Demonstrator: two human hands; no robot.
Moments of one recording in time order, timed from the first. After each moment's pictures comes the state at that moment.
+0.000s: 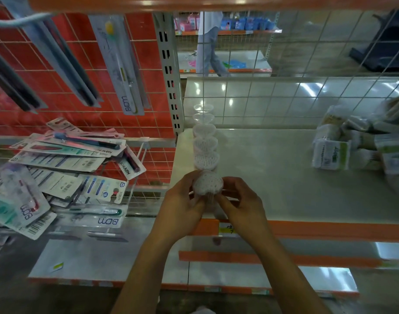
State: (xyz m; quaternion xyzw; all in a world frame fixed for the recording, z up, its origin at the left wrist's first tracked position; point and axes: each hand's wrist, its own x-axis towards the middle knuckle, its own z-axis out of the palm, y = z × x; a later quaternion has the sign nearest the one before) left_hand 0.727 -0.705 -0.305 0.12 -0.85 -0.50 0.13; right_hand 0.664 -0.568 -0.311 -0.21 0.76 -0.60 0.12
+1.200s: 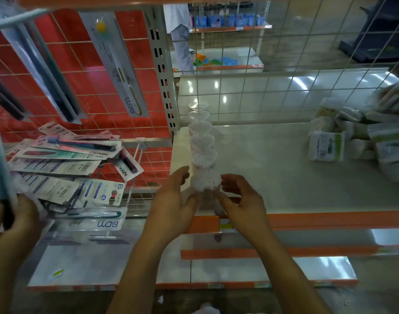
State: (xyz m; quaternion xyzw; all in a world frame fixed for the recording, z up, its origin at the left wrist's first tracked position) left_hand 0.736 -0.717 -0.298 0.15 -0.89 -0.40 0.13; right_hand 0.667 -0.569 -0.324 -0.18 0.81 -0.56 0.08
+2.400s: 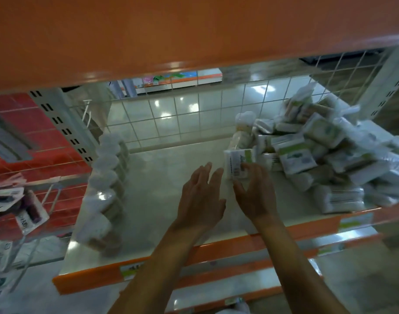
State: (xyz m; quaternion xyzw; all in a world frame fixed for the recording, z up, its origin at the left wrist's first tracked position) left_hand 0.570 -0.523 -0.302 -0.01 -0.99 -0.16 0.04; right_hand 0.515 -0.397 -0.331 -0.09 0.91 -0.38 -0.14
